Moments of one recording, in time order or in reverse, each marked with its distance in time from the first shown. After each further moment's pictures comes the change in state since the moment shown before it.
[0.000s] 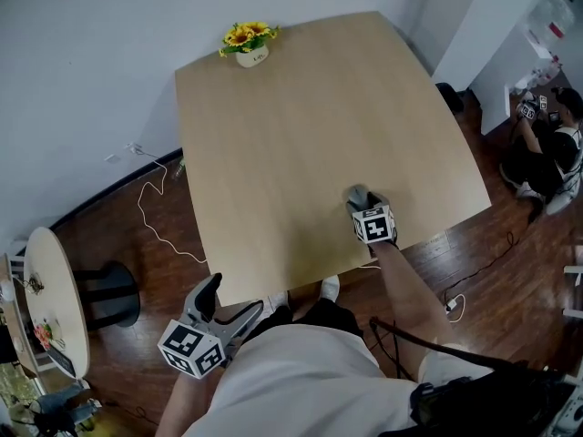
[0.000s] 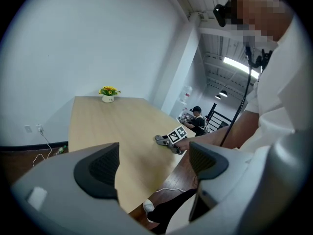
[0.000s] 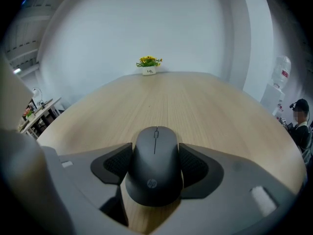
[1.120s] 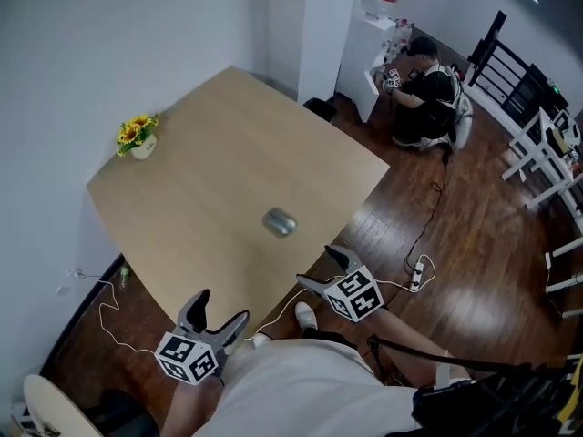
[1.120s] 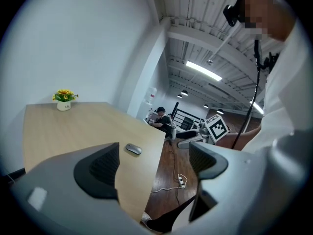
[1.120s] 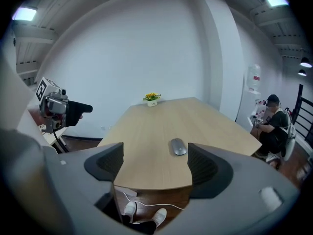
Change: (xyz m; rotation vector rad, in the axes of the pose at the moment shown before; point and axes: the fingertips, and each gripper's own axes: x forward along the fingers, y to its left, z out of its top) left arm 0.035 -0.026 0.026 0.206 -0.005 -0.435; right arm -0.277 0.119 0.011 0.156 -0.238 -0.048
